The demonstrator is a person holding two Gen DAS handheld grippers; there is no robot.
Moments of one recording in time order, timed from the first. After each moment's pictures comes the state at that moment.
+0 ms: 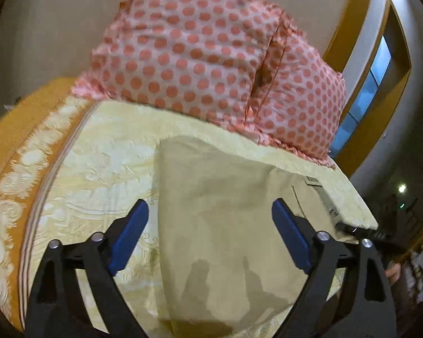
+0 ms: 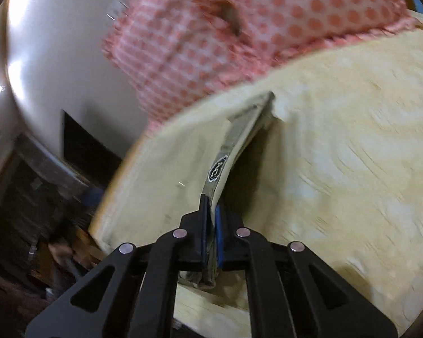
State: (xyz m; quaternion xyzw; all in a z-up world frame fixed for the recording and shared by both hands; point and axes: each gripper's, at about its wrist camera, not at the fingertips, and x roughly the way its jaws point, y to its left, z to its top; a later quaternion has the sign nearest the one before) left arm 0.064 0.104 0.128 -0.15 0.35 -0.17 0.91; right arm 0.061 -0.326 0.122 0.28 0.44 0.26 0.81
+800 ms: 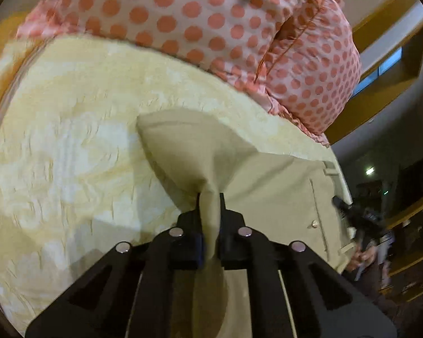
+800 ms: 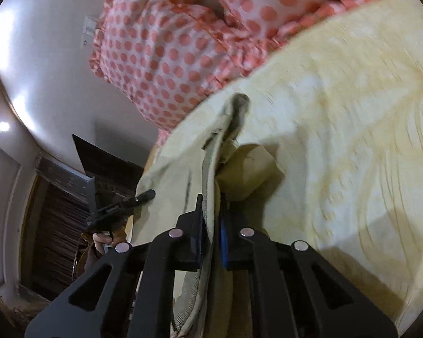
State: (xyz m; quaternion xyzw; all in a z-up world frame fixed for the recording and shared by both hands) left arm 0.192 0.106 0.079 -0.18 0.48 -0.24 0.82; right arm 0.149 -0.334 0.099 0.38 0.45 0.31 0.75
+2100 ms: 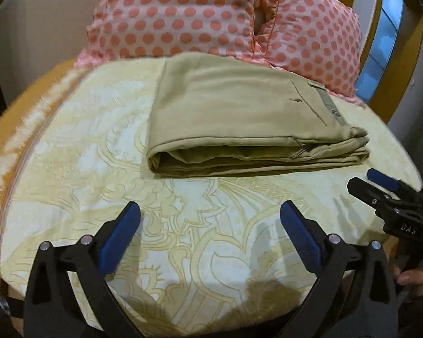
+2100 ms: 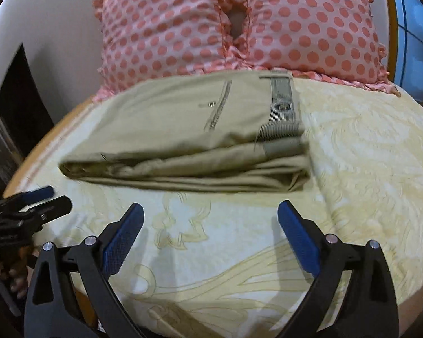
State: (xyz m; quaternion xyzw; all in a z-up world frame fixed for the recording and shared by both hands) left arm 0.024 0.031 0.074 -0.02 0.41 -0.08 0.91; right arm 0.025 -0.231 0.126 0.08 0.42 0.11 0.90
